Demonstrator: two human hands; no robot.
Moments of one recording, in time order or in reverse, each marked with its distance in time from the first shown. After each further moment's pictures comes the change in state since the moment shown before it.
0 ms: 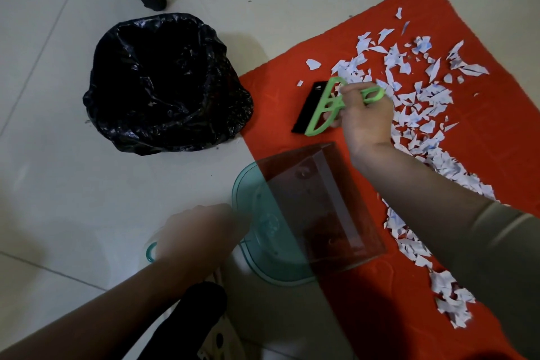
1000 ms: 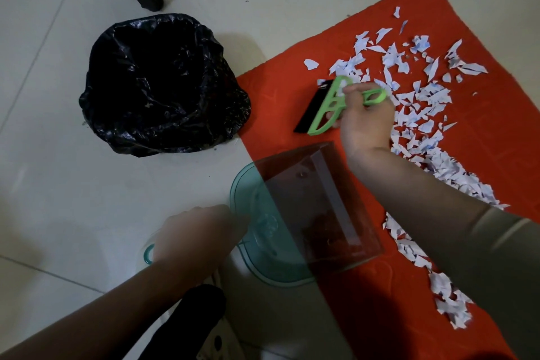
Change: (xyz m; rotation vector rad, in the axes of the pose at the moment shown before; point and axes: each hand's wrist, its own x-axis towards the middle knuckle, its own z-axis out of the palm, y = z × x) left_hand 0.001 0.001 0.001 0.002 0.009 -0.006; right_hand -0.004 0.001 -0.001 -0.001 0.049 -0.041
